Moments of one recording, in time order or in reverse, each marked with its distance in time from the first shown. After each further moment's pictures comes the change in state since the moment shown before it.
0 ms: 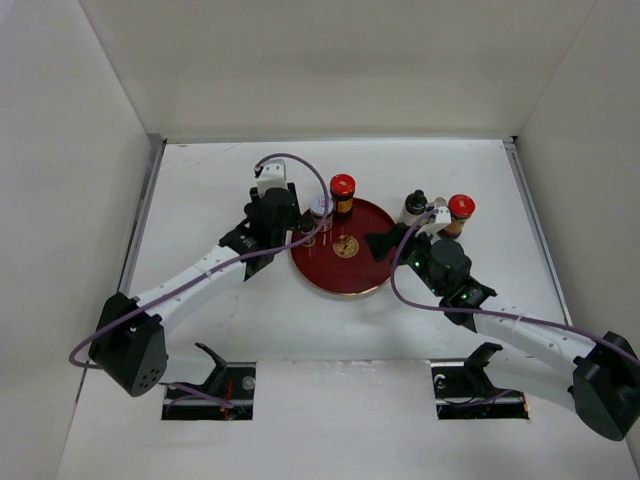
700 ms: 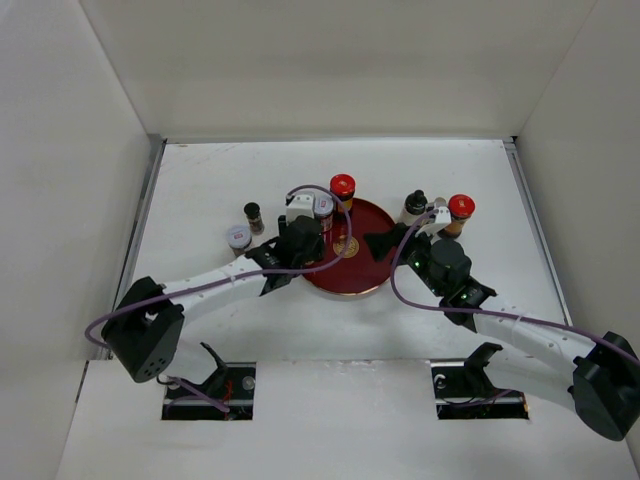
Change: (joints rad) left arm -0.174 0.050 -0.122 -0.026 0.034 -0.086; right arm 0.000 0.000 0.000 0.000 0.000 0.000
